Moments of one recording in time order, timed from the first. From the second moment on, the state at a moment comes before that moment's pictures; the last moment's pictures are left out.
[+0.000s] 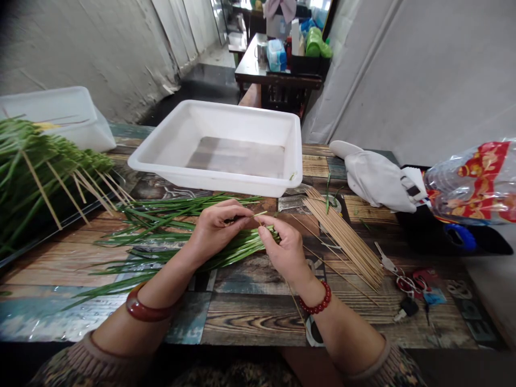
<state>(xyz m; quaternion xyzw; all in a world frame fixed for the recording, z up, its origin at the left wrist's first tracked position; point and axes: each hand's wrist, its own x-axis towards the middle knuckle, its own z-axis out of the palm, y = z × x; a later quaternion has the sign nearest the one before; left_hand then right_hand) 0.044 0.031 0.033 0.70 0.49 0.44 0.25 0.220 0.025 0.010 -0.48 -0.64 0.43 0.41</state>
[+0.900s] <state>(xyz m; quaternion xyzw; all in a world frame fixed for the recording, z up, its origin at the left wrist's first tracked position) 0.042 0.032 0.035 0.71 0.47 0.43 0.29 0.223 0.028 0.007 -0.47 -0.67 0.41 0.40</state>
